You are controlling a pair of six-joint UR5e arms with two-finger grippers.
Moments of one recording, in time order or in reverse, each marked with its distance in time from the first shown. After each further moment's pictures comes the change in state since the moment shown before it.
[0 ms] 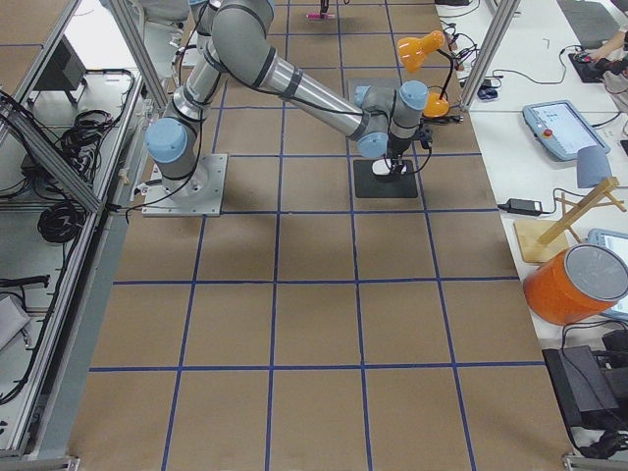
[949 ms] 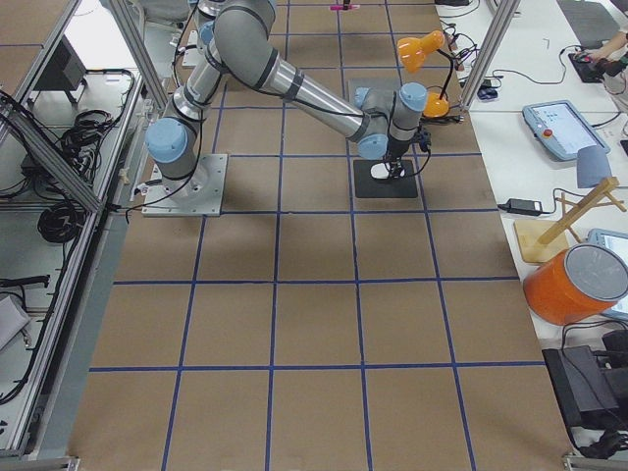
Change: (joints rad) left arm -0.292 0.084 0.185 -0.185 -0.045 -0.237; right arm -0.005 0.006 0.005 -0.001 -0.054 -0.024
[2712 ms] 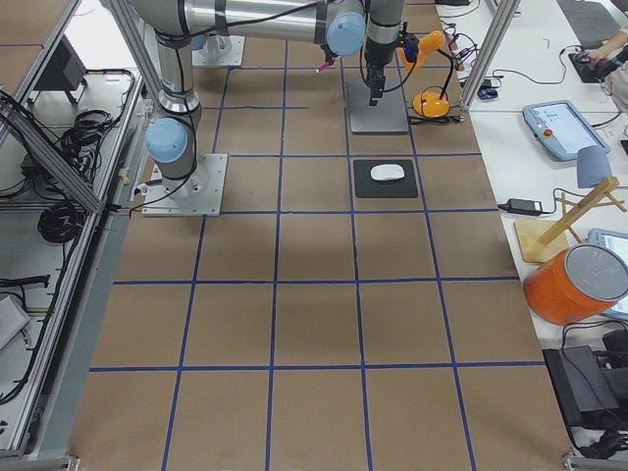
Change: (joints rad) left arm -0.537 0.027 -0.067 -0.051 -0.224 -1.431; right arm 0.099 -0.448 -0.097 0.532 0.015 0.157
